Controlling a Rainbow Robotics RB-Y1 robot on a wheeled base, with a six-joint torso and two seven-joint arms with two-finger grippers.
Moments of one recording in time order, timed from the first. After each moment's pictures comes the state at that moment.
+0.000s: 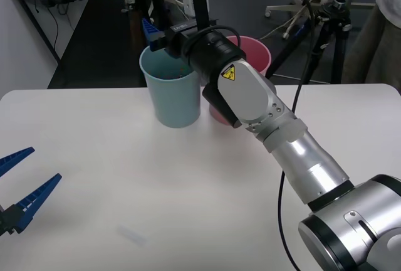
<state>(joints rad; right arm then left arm) -0.84 -0.04 0.26 -1.12 2.03 -0.17 -0.80 0.35 0.40 0.52 -1.66 -0.96 -1.22 0.00</state>
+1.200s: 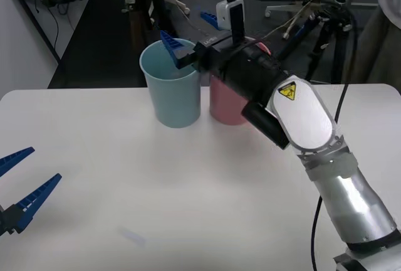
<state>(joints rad) -0.53 -0.18 0.21 -1.60 1.88 -0.43 -0.69 0.35 0.40 0.52 -1.66 -0.96 -1.22 0.00</state>
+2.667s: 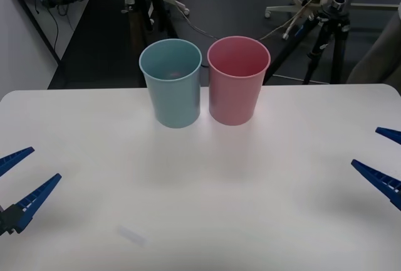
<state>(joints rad) 0.28 -0.49 -0.57 -1.76 1.10 -1.26 -0.20 0.35 0.40 0.52 -1.66 -0.96 -1.22 0.00</state>
